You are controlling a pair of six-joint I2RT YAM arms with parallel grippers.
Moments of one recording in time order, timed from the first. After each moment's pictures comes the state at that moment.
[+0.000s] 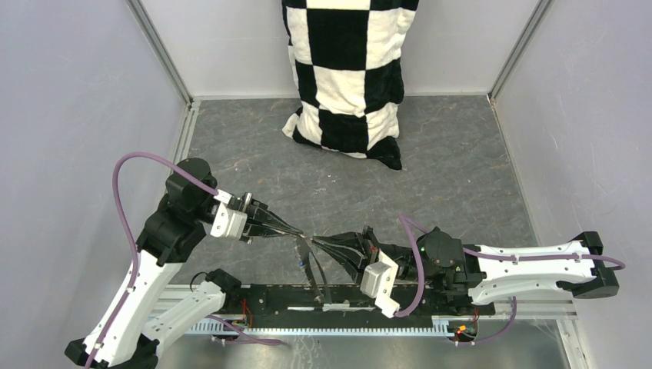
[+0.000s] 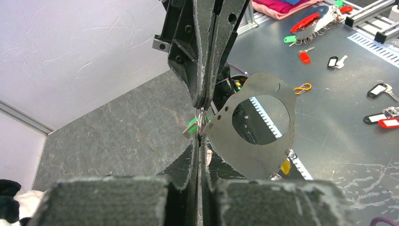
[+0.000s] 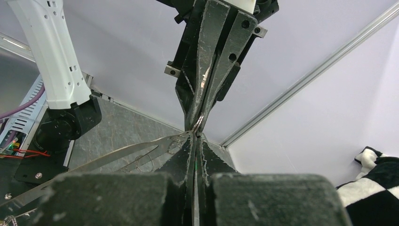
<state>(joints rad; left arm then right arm) -0.52 0.75 1.10 -0.57 1.34 0.58 1.58 0.90 0.79 0.36 0.08 -0.77</state>
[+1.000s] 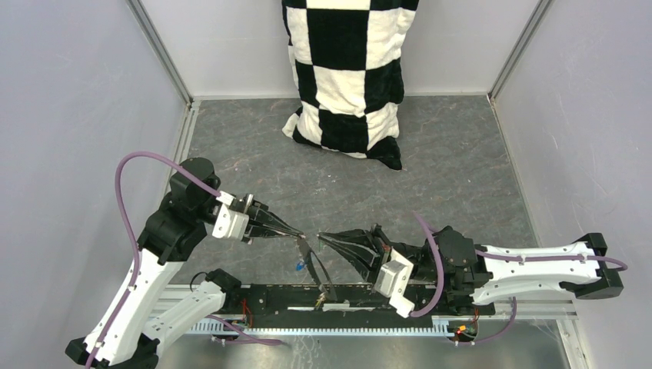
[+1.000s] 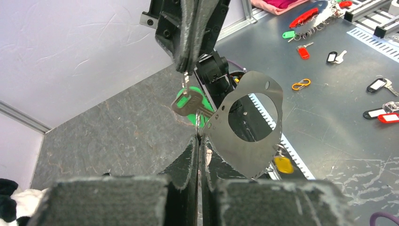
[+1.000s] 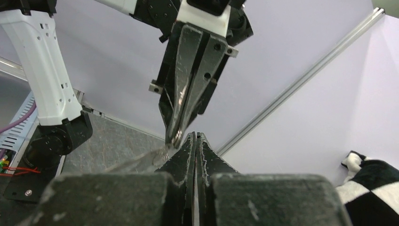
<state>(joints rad) -0.52 0.76 1.10 -0.62 1.34 0.64 1.58 0.88 0.80 0.41 0.07 -0.78</state>
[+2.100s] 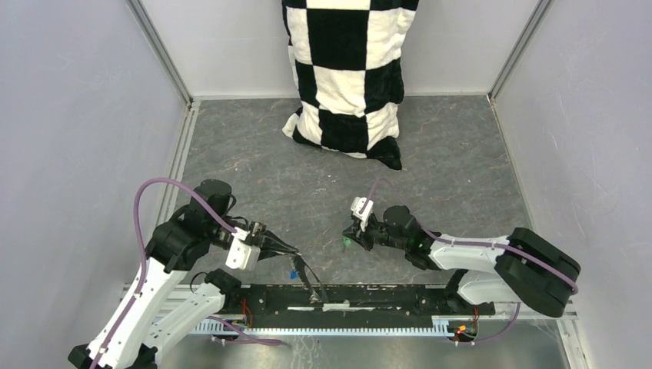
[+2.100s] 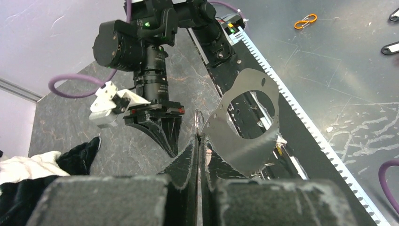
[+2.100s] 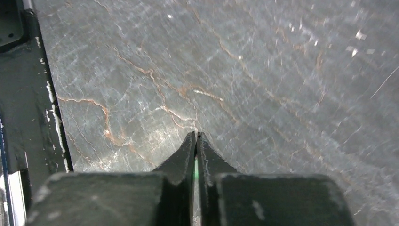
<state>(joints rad) -0.52 0.67 0.94 -0.98 1.22 1.12 0.94 1.24 0.31 0.58 -0.23 -0.07</state>
